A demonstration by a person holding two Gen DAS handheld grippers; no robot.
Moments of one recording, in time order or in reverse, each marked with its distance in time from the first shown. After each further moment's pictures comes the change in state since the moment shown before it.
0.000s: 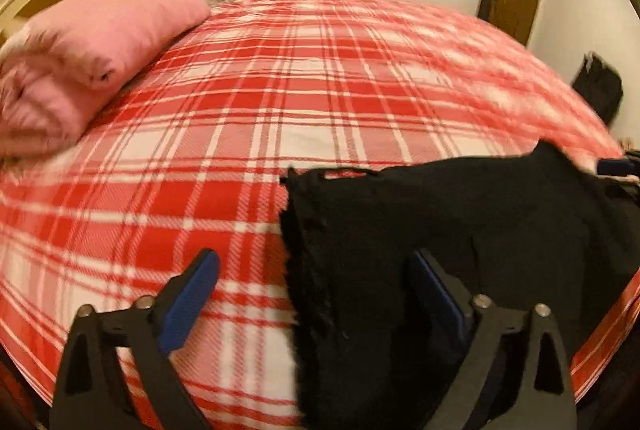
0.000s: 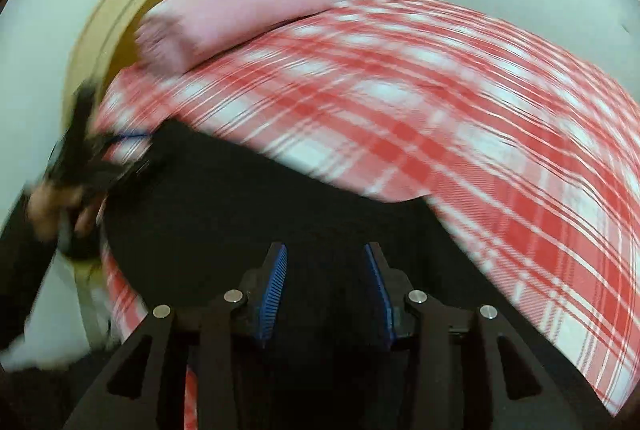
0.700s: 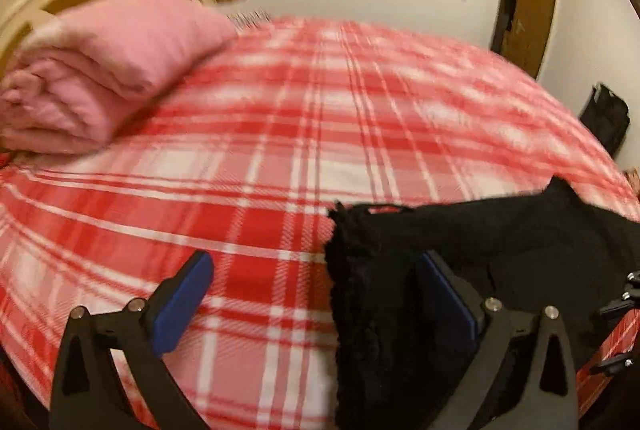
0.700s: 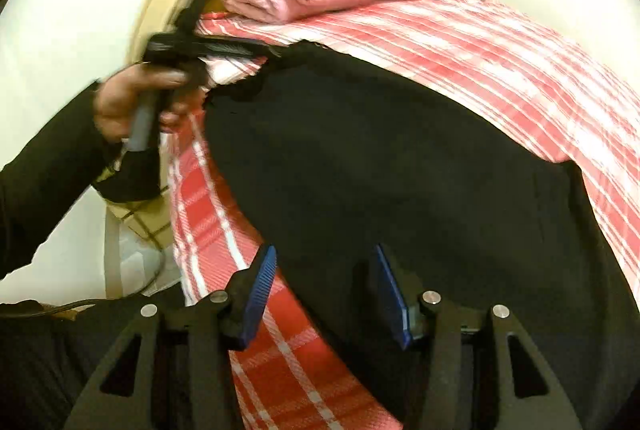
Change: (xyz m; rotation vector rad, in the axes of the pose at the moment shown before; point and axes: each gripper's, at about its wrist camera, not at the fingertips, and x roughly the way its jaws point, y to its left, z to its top) left arm -0.028 0.024 -0.006 -0.087 -0.152 0.041; right arm 0.030 0.088 -0.062 -0.130 0.055 0.135
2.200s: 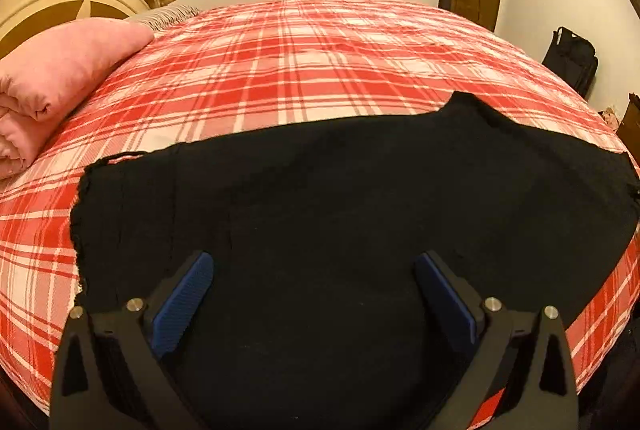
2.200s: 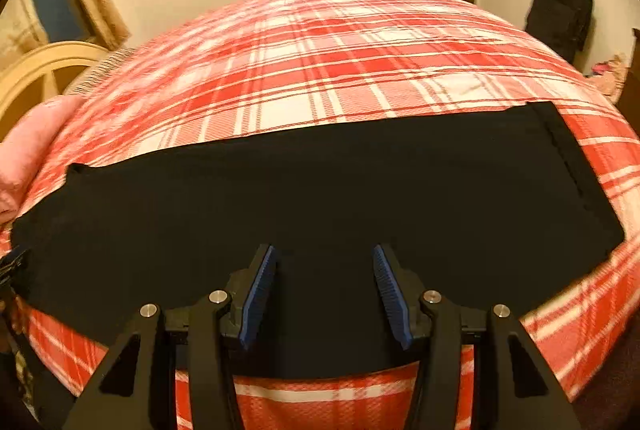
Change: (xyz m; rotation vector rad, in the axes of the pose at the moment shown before) left arm 0.011 -0.146 -0.041 0.174 0.103 -0.100; right arm -0.227 -0.240 -0.277 0.886 -0.182 -0.616
